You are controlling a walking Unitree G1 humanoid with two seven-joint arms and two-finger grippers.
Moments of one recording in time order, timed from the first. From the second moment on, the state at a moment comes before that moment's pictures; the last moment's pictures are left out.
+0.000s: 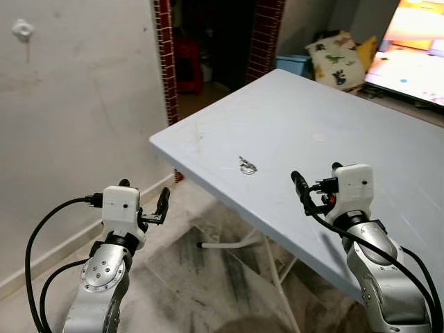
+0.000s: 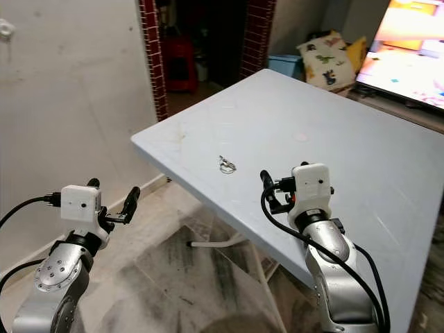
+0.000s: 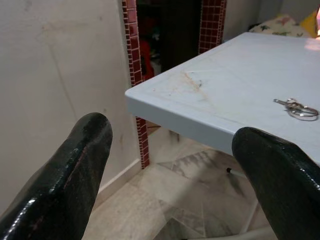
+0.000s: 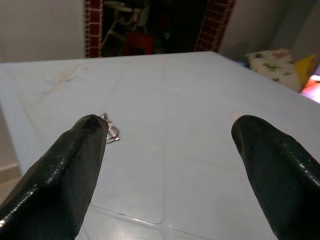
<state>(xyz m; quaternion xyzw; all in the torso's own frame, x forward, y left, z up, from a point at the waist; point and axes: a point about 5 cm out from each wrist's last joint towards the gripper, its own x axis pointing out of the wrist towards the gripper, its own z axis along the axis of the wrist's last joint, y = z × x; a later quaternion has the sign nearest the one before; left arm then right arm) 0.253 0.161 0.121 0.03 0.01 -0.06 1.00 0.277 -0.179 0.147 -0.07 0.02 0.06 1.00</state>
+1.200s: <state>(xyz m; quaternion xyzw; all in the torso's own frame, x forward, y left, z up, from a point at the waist) 0.284 0.162 0.114 0.05 0.01 -0.06 1.00 0.308 -0.150 0.139 -0.07 0.03 0.07 0.99</state>
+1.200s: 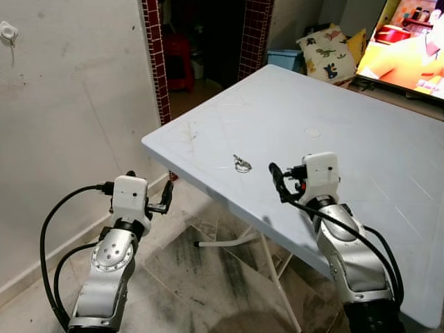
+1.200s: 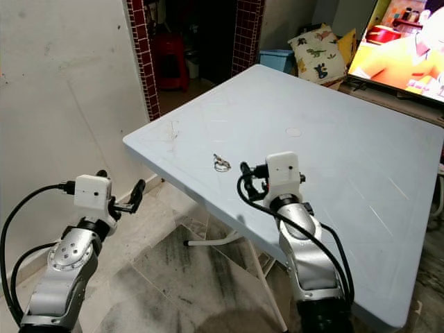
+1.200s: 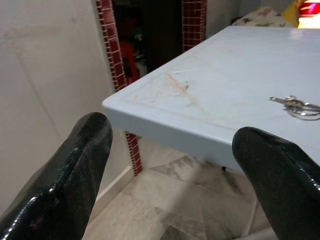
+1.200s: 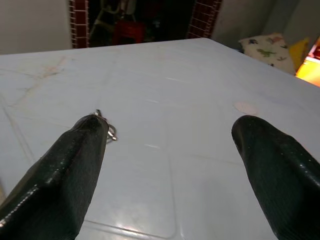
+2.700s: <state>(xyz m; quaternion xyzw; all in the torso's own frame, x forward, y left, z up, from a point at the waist) 0.285 0.167 0.110 0.04 0.01 -0.02 1.00 0.304 -0.144 0.130 -0.07 0.04 0.10 0.99</state>
